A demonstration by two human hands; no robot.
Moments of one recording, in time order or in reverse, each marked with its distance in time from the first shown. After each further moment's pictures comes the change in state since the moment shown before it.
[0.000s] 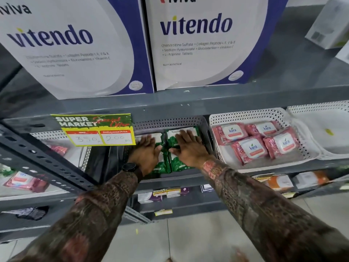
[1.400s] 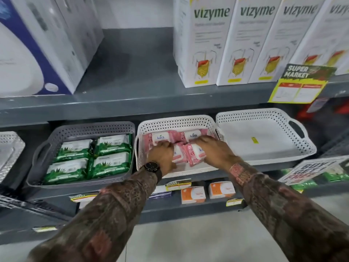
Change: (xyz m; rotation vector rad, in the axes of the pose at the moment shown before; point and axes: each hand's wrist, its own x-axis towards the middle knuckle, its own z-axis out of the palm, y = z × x) left_hand 0.032 0.358 -0.002 0.135 0.010 0.144; right_hand -0.167 0.317 -0.100 -0.157 0.197 -0.099
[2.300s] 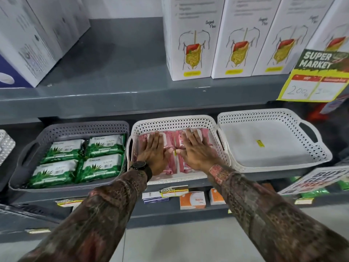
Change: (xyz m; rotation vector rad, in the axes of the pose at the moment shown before) left_hand 0.045 -0.028 0.057 -0.167 0.063 -0.123; right_hand 0.060 -0.003 0.063 0.013 -0.133 0.078
